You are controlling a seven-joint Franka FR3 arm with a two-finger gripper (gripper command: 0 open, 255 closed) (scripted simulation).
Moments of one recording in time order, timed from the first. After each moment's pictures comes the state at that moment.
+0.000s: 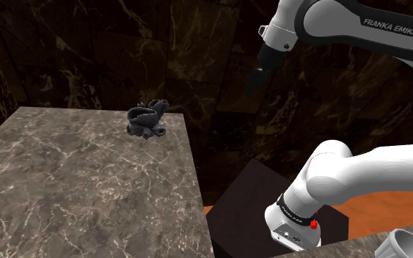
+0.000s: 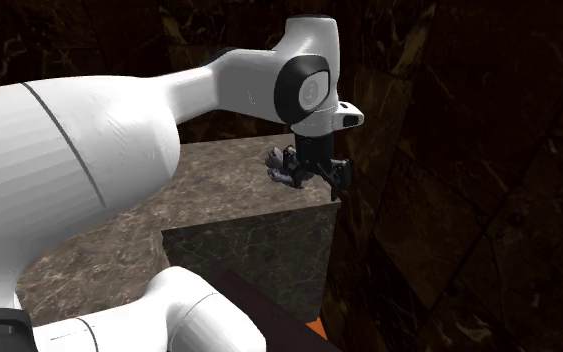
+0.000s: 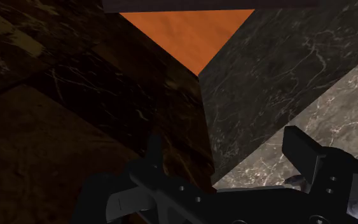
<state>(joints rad) 0.00 -0.83 -0.04 -2.40 -0.08 1.68 -0.06</state>
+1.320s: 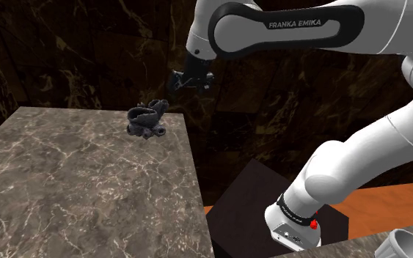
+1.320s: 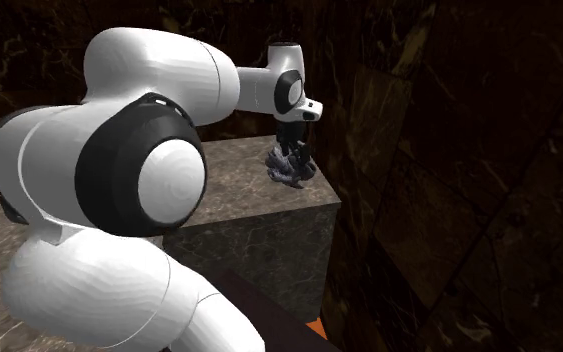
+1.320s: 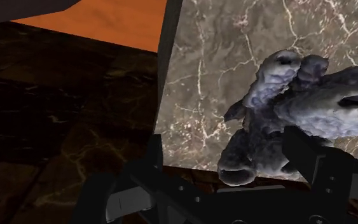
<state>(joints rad) -0.05 -0.34 0.30 -2.18 0.06 2.00 0.64</state>
